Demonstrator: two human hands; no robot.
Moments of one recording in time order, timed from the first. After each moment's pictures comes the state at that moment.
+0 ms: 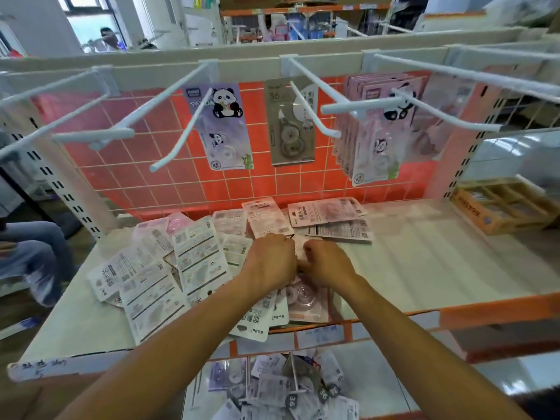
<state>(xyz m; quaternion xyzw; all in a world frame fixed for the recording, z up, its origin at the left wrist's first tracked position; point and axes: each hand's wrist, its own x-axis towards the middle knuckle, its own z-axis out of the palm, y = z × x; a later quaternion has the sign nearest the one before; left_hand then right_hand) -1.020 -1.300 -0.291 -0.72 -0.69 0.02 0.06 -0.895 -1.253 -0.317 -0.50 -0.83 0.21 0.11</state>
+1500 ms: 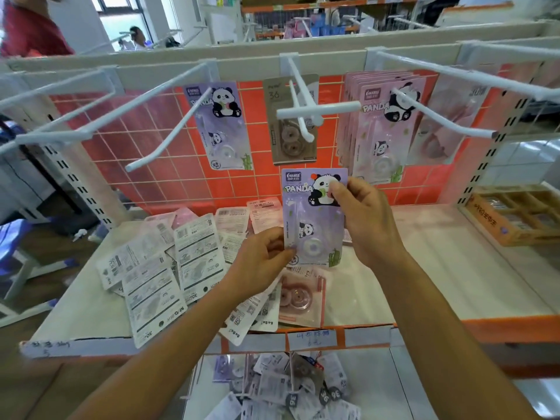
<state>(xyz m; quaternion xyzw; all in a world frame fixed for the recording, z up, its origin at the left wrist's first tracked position) -1.020 -1.338 -0.273 -0.59 -0.61 -0.45 -0.28 -0.859 -1.261 -0.211 -0.34 -0.59 0.54 0.50</state>
